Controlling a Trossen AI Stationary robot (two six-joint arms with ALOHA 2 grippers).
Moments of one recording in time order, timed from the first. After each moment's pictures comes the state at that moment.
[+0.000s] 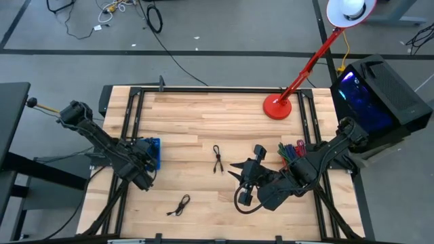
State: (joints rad) left arm -0.74 1.29 0.74 -1.44 -0.43 -1.85; right arm 0.61 1.68 1.74 -0.81 0.82 0.51
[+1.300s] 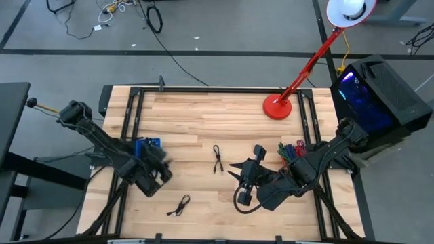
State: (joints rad) left arm -0.73 1.28 0.78 -0.97 -0.84 -1.43; right arm 0.61 1.69 1.74 -0.80 0.82 0.52
